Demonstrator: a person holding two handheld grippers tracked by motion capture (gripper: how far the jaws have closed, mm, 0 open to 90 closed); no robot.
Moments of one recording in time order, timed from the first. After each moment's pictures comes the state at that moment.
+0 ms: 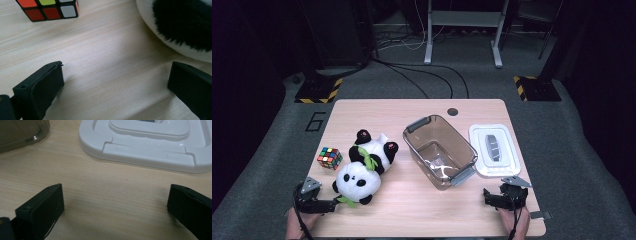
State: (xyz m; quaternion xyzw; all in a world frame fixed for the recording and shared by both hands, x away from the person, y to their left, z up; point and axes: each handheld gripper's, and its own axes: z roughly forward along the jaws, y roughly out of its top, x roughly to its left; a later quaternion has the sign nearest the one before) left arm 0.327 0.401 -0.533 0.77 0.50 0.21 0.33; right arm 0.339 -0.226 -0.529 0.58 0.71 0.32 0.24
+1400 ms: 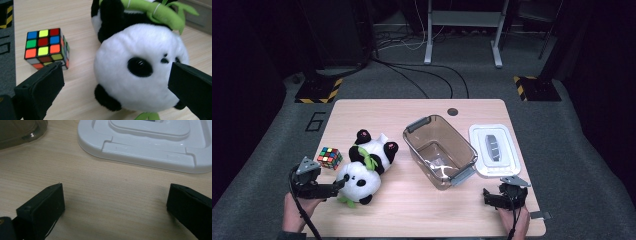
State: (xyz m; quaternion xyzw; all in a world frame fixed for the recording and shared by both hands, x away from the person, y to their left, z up) left arm 0.332 0.357 -0.424 0.76 0.51 0.21 0.35; right arm 0.341 -0.224 -0.530 0.57 0.72 0.31 0.24
